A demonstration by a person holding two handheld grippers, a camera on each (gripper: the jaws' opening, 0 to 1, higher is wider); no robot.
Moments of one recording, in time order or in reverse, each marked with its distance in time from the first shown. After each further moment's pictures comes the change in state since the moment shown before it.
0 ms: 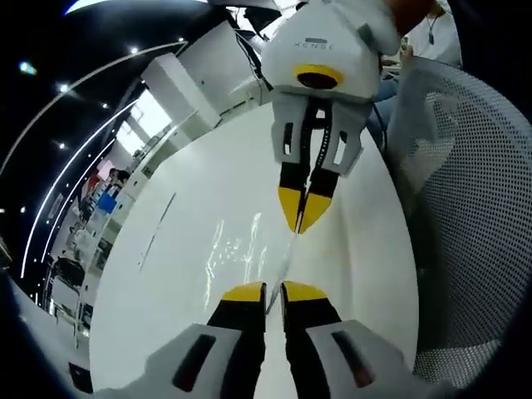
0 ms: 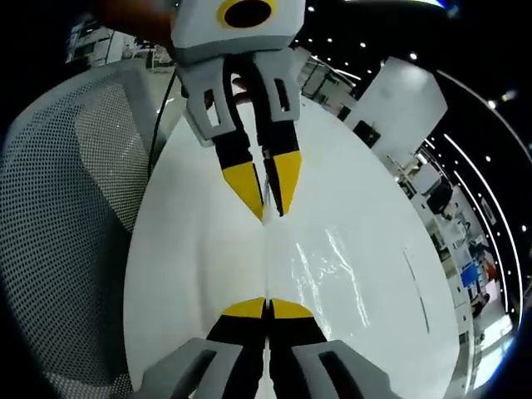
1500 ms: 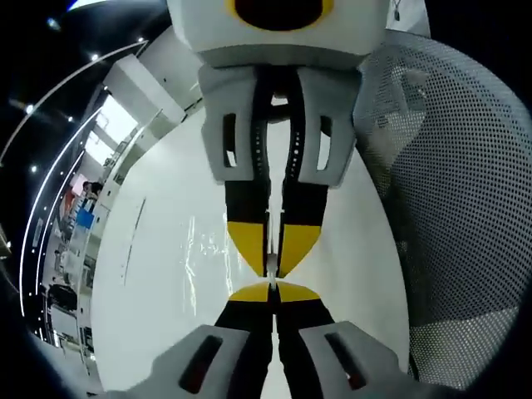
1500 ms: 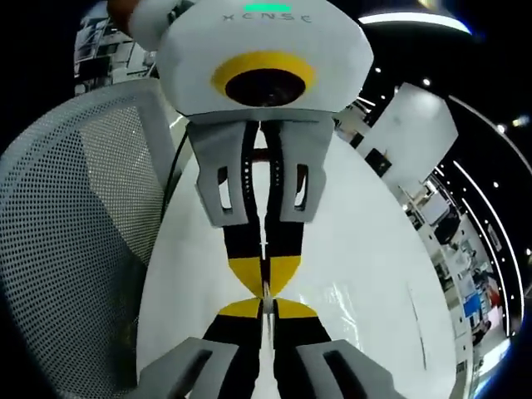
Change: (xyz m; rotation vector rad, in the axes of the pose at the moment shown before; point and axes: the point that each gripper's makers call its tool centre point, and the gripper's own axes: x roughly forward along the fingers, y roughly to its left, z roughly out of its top) left arm 0.006 -0.023 -0.005 0.113 0.061 -0.131; right arm 0.010 0.017 0.054 -0.095 -0.111 0.038
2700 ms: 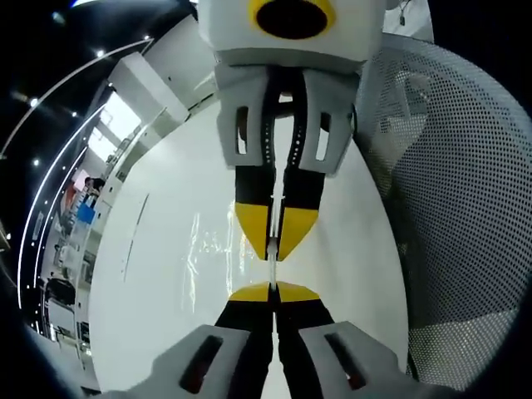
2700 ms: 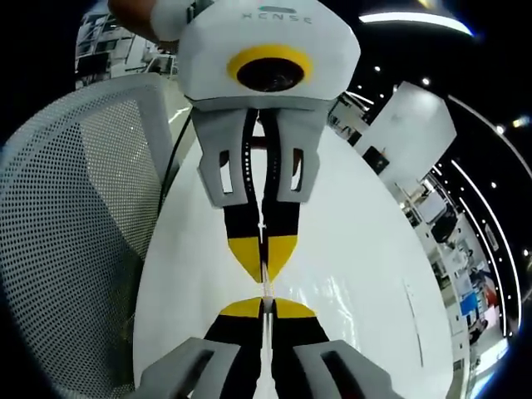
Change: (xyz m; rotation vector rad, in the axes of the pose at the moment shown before) left arm -0.007 0.002 -0.003 -0.028 -0.011 0.012; right arm -0.004 -0.004 -0.009 0.002 0.017 -0.017
